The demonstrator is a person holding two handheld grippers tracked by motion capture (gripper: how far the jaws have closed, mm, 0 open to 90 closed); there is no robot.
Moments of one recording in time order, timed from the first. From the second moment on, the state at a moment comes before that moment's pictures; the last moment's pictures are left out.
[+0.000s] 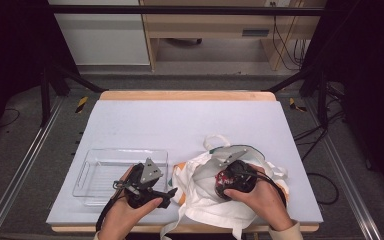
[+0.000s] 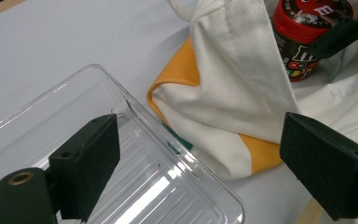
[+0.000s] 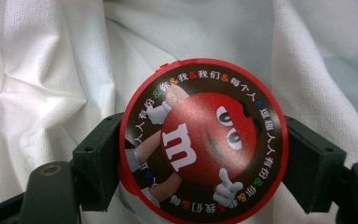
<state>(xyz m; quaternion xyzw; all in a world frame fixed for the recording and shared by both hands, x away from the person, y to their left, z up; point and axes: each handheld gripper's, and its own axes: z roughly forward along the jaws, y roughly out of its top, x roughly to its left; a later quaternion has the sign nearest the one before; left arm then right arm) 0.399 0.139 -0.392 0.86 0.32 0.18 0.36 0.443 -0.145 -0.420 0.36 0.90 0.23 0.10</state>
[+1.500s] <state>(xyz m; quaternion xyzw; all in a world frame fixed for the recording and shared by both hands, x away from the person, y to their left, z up) 0.403 0.150 -0.389 0.85 0.34 0.19 0.36 0.440 -0.150 -0.384 0.37 0.88 0.26 0.14</state>
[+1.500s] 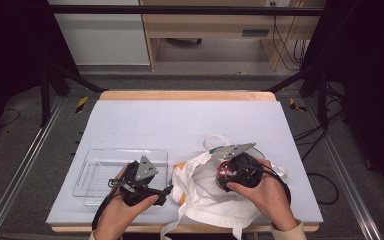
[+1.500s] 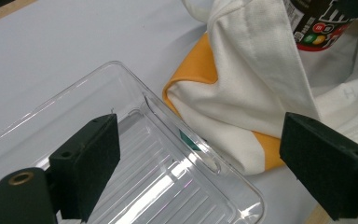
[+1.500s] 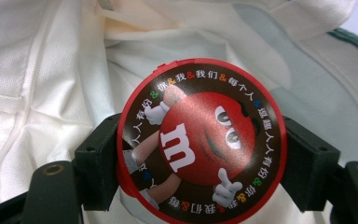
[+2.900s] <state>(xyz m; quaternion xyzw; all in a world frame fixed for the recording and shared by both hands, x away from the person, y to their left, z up) 0.427 0.218 -0.384 0.81 0.41 0.20 0.36 0.427 -0.148 -0.344 0.35 0.88 0.29 0.16</state>
